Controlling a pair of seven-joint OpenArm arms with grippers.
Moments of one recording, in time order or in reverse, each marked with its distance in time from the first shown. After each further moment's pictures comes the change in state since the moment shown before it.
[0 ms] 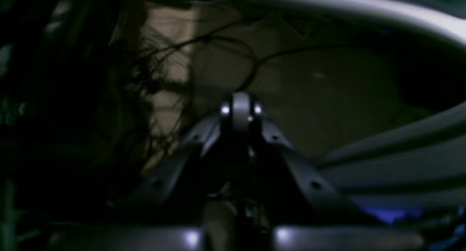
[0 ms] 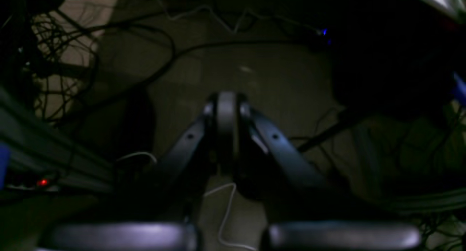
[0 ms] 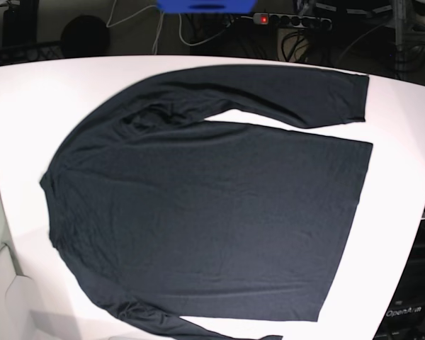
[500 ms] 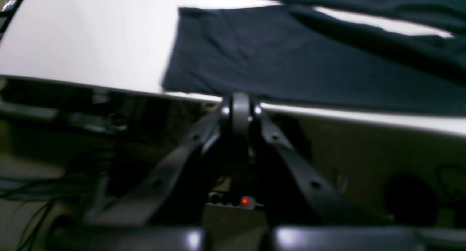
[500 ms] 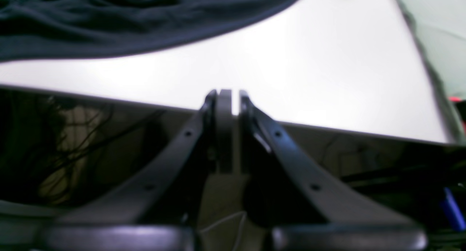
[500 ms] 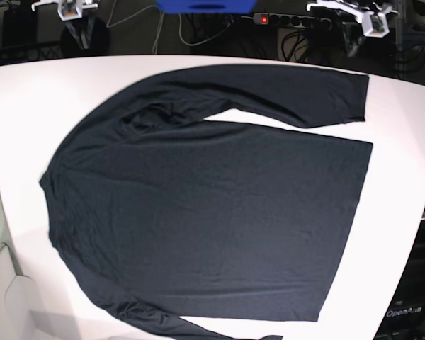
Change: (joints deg) left arm 3.0 6.3 -19.9 30.9 -0.3 -0.5 34.1; right arm -11.0 -0.8 -2.6 55.3 0.4 1.0 -45.1
